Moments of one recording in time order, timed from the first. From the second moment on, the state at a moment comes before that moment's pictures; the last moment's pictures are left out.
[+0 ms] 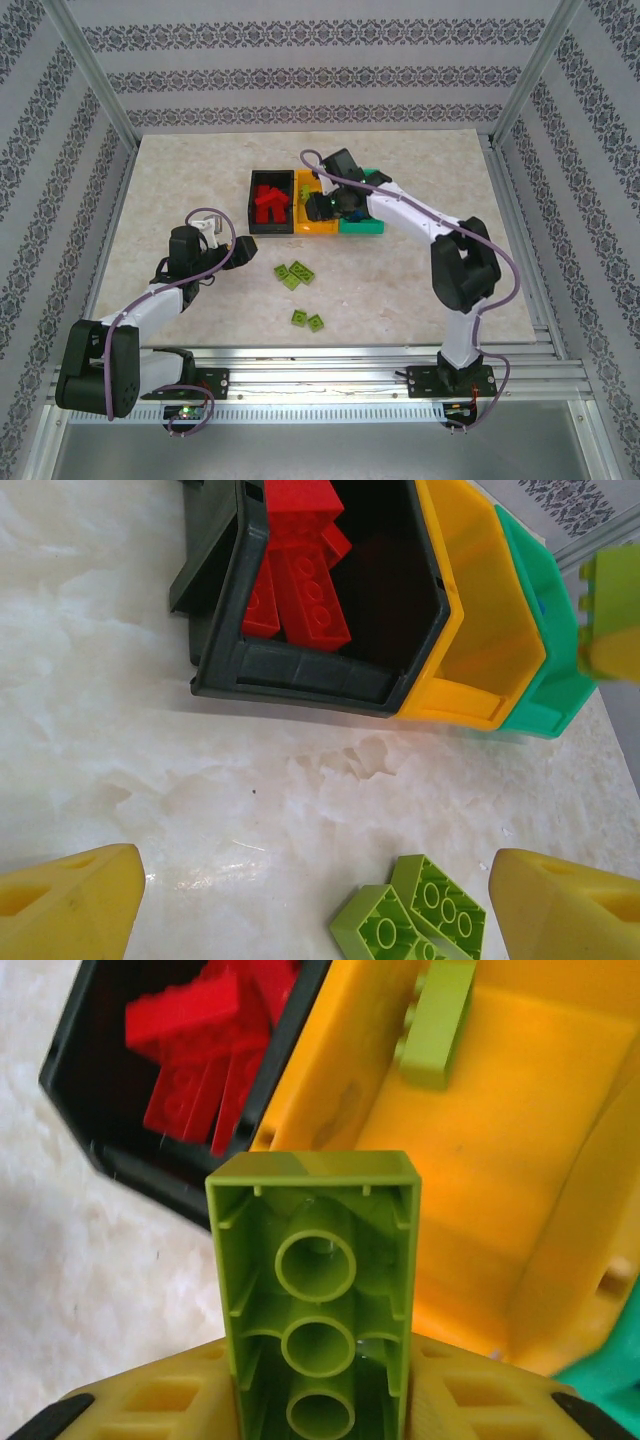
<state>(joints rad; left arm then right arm) -0.07 1.20 0.41 0.22 0.46 -0.51 0.56 1.95 1.60 -0.62 -0.21 0.31</state>
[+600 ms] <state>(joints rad) -0.07 1.20 0.41 0.22 0.46 -0.51 0.62 1.95 1.59 -0.68 -0.15 0.27</state>
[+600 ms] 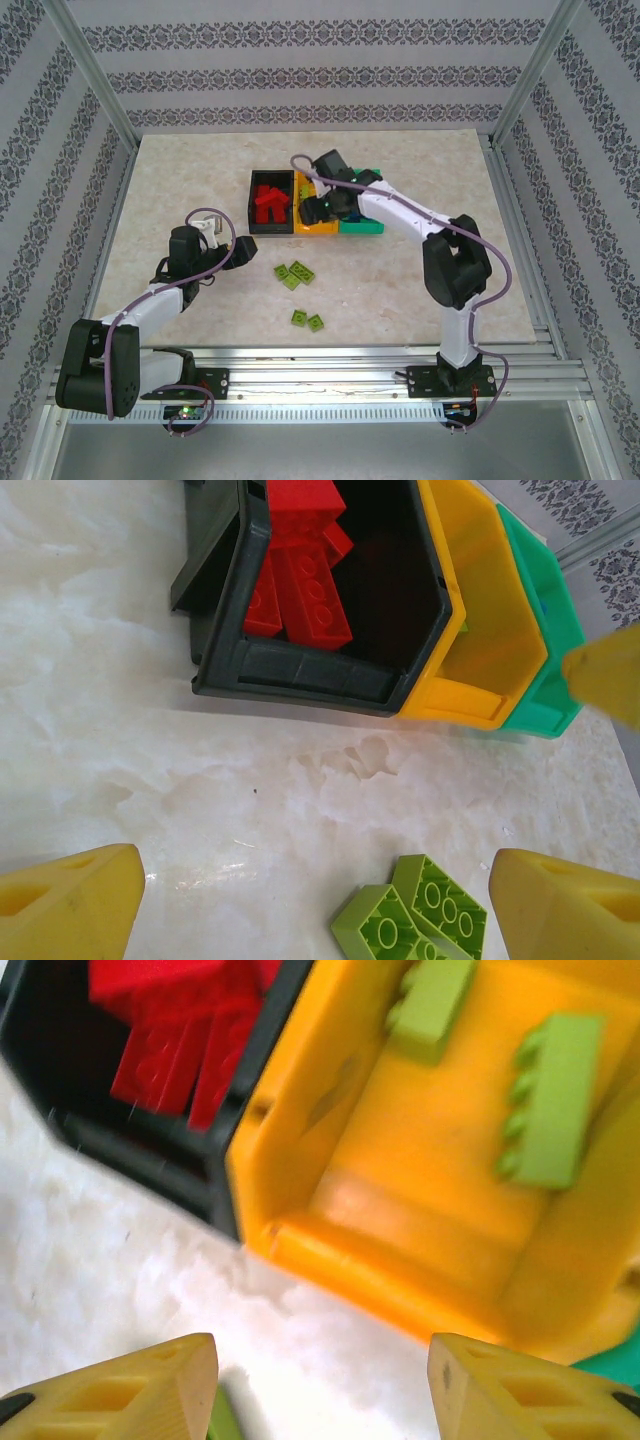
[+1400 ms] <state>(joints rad) -0.06 1.22 0.41 0.22 0.47 -0.51 0.81 1.98 1.36 -0.65 -0.15 0.23</state>
